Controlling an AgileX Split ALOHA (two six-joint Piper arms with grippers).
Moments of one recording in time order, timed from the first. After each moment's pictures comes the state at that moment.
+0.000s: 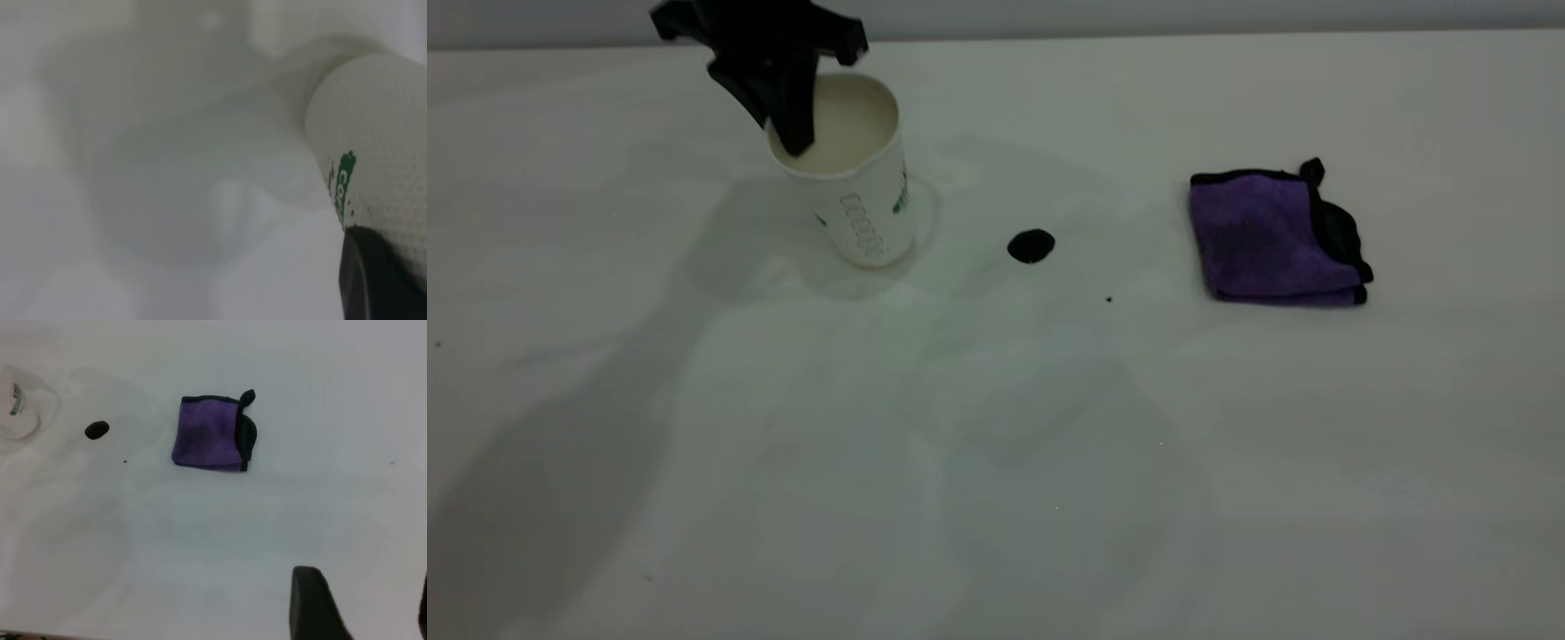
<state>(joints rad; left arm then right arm) -0.27 2.48 -1.95 -0.12 1.00 0.18 0.06 -0.02 -0.47 0.10 1.13 -0.01</state>
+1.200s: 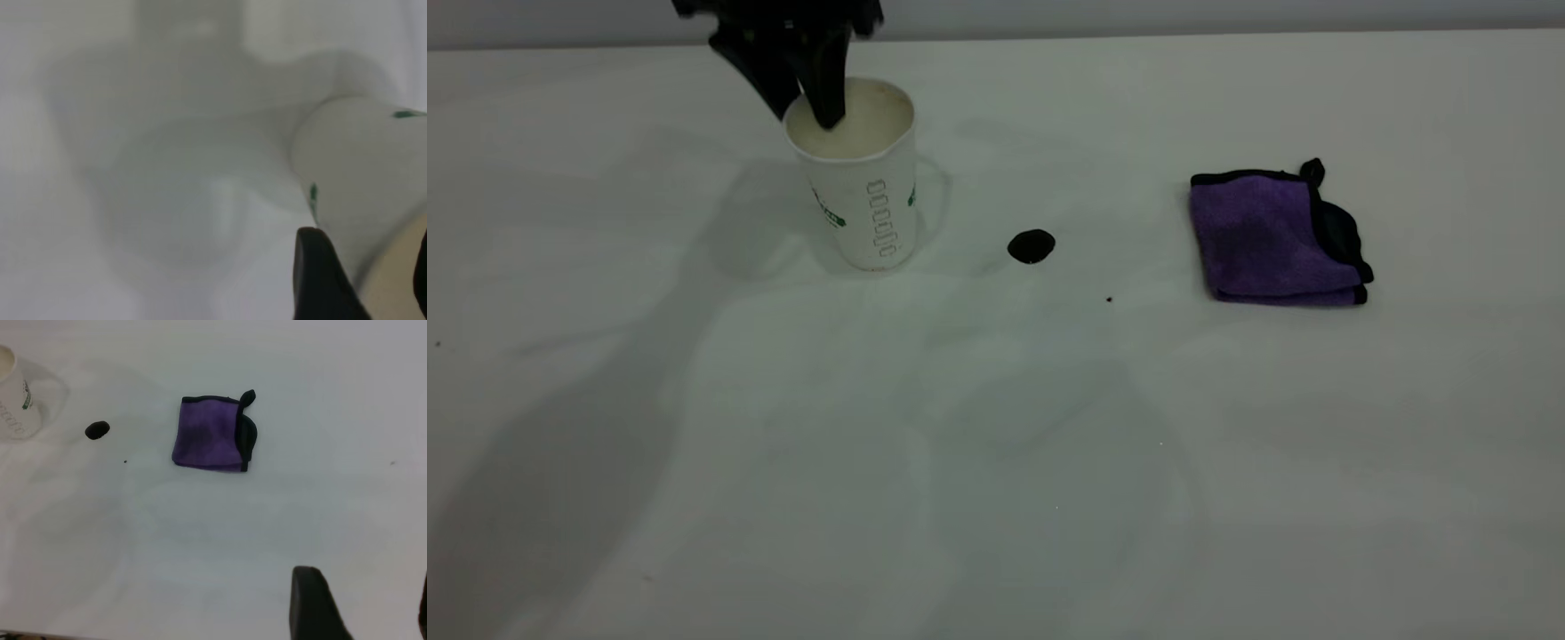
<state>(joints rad) -0.27 2.53 -2.14 -0.12 1.10 0.16 0.06 -0.02 -0.47 0.10 1.13 -0.01</state>
